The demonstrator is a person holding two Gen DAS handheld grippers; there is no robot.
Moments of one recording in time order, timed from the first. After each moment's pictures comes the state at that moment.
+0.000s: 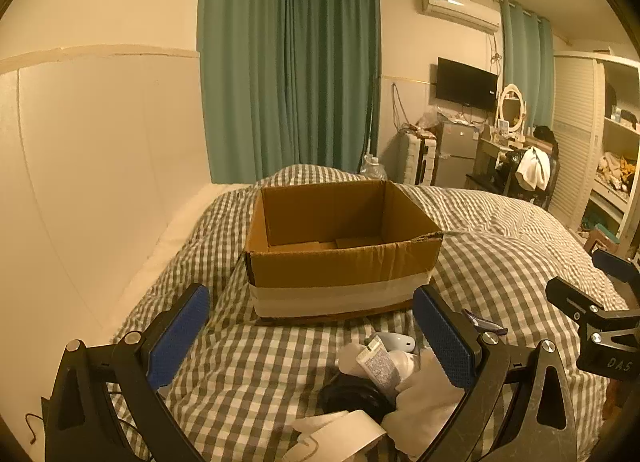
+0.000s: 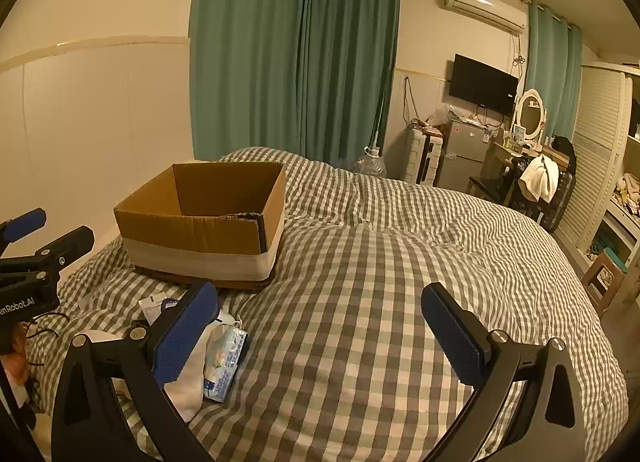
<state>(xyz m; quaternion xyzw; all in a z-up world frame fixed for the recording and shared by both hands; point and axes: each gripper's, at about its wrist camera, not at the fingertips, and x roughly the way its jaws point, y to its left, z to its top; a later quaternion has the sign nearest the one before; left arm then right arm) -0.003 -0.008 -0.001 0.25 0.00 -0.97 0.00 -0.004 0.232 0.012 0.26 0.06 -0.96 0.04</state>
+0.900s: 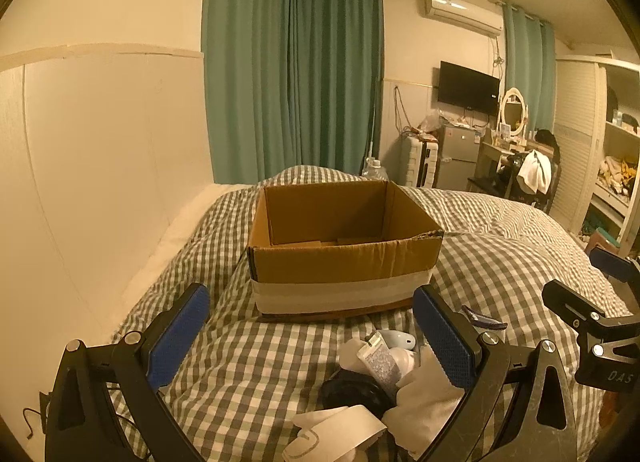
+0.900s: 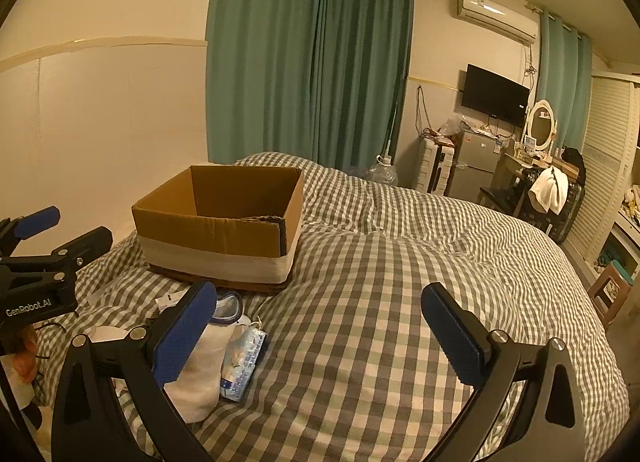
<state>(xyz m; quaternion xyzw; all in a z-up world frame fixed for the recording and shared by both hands) 0.001 -0.012 -0.006 0.25 0.01 -0.97 0.00 0.011 0.226 0.017 0.25 0.06 -0.96 0.07</state>
